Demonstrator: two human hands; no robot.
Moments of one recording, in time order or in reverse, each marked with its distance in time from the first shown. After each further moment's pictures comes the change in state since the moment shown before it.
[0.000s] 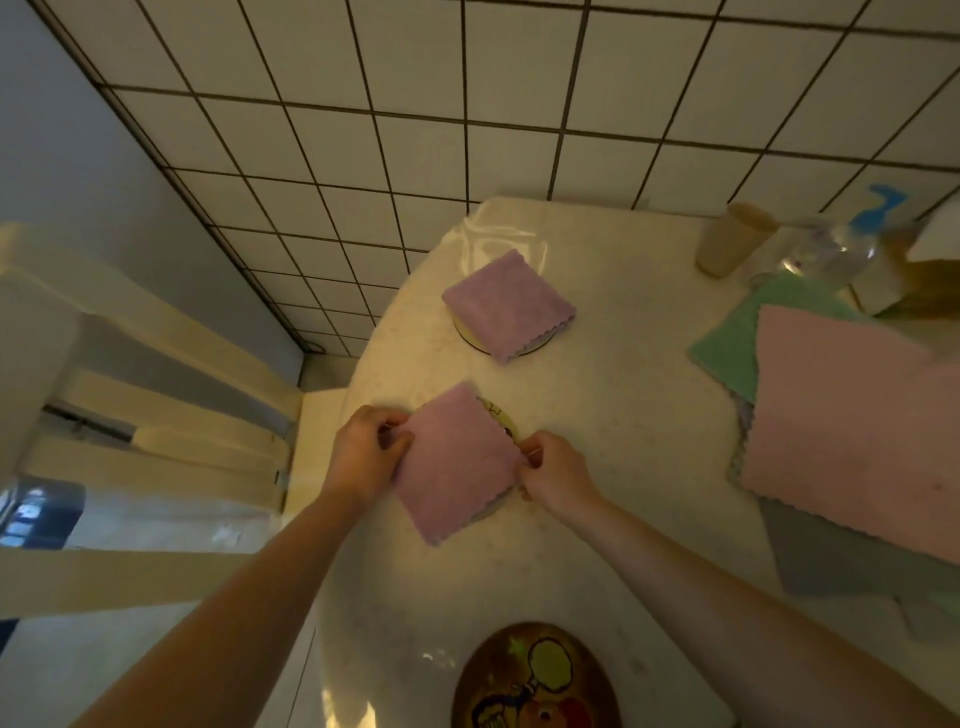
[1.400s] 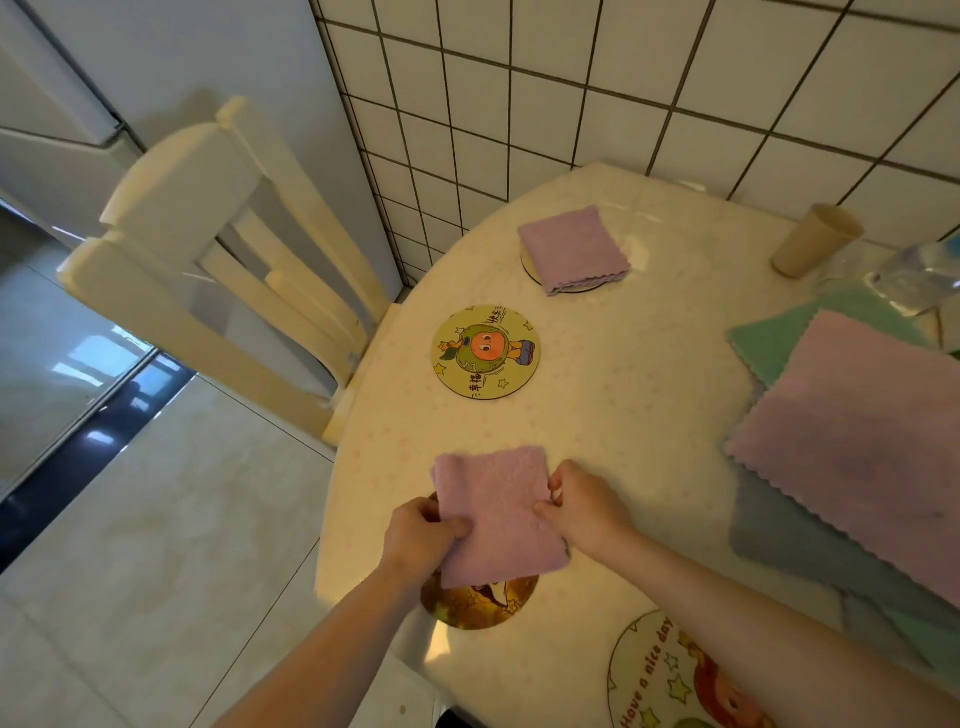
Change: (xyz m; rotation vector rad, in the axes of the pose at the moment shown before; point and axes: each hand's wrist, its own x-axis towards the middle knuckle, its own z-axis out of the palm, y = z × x) left_hand -0.256 0.065 0.091 -0.468 0.006 -0.818; right_hand -0.114 0.097 -0.044 -0.599 -0.266 -0.294
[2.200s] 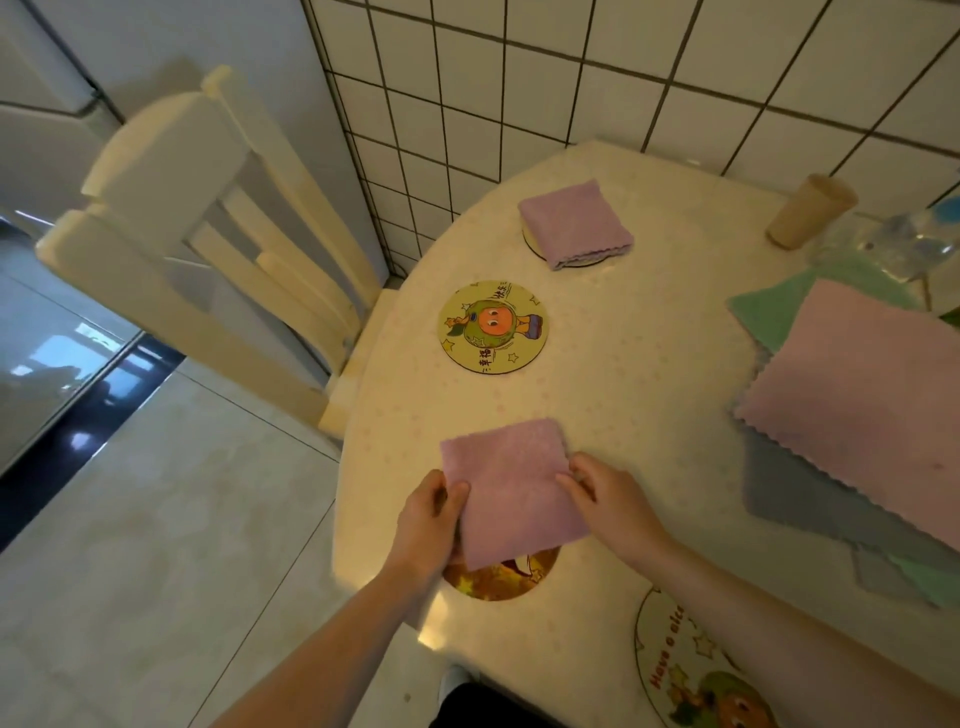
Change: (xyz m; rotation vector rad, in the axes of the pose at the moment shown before) left_hand -0.001 -0.031 -0.013 -0.094 -0.098 0.344; right_hand -0.031 0.013 0.022 0.234 0.134 -0.171
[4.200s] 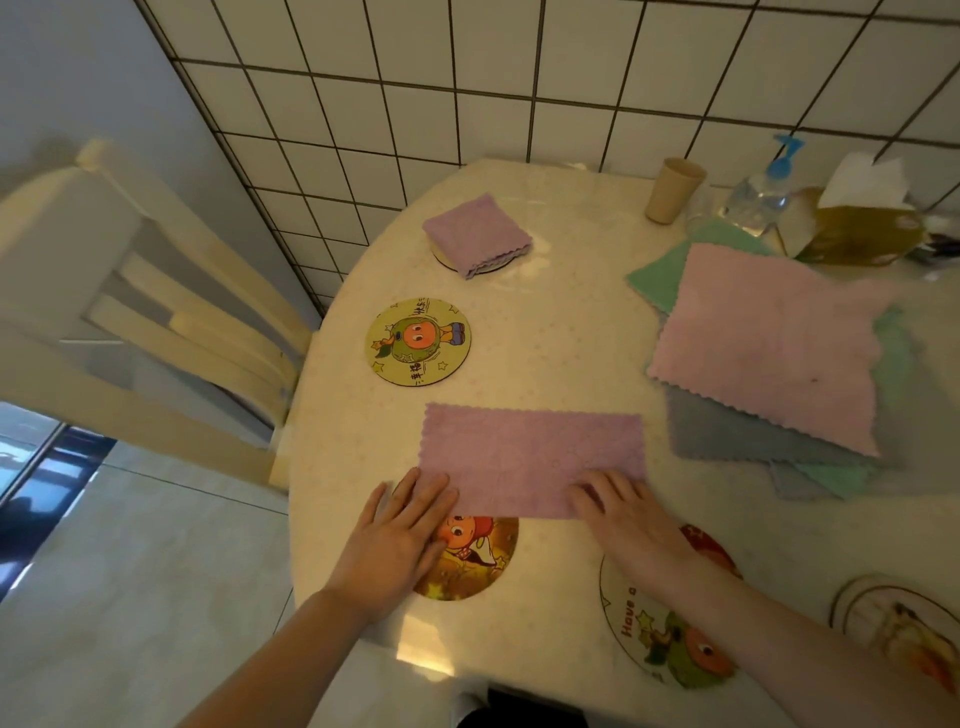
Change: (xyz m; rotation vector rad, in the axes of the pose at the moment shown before) left_hand 0.024 -0.036 -0.022 1.422 -0.180 0.884; right_hand -0.076 0.050 -0.015 -0.786 -0.027 -0.129
